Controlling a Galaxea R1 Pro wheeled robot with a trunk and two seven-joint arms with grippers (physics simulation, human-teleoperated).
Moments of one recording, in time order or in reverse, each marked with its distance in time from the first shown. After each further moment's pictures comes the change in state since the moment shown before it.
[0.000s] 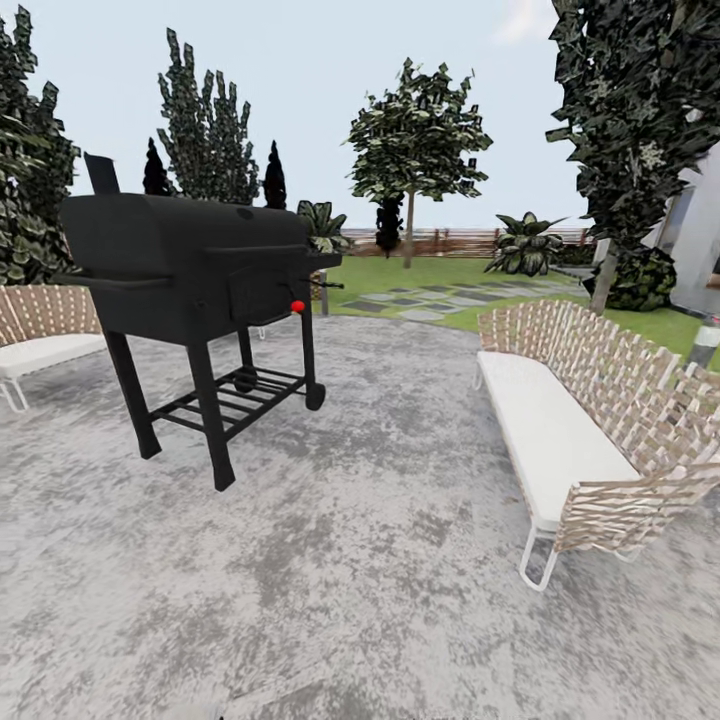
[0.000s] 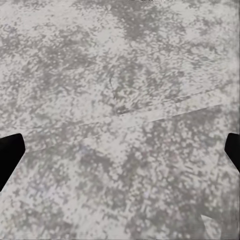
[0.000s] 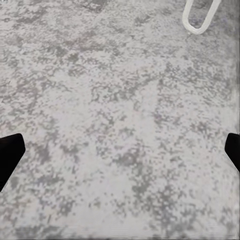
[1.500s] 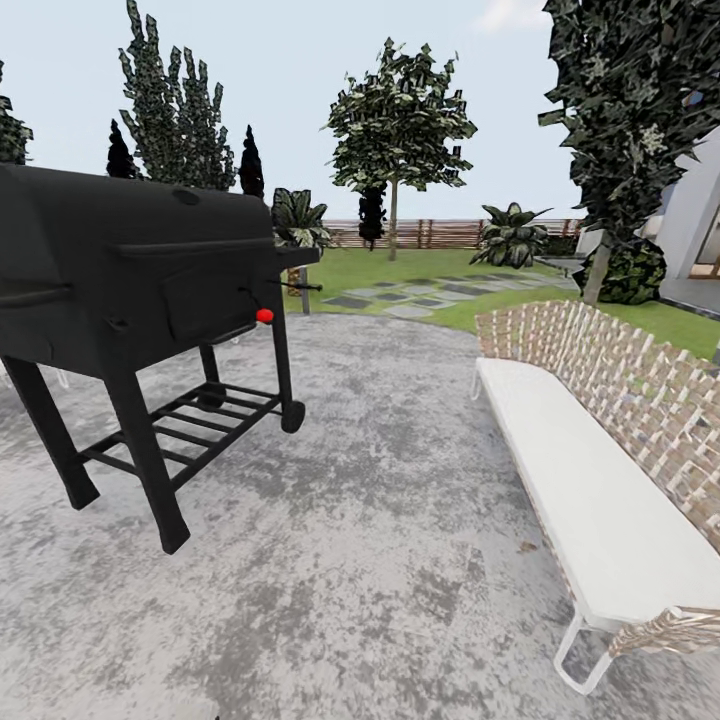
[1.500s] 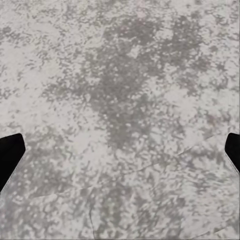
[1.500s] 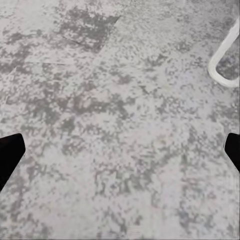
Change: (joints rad) left arm 0.000 0.008 0.002 -0.002 0.000 0.002 0.009; right arm 0.000 0.001 0.006 0.054 0.004 -0.002 0.007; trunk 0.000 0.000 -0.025
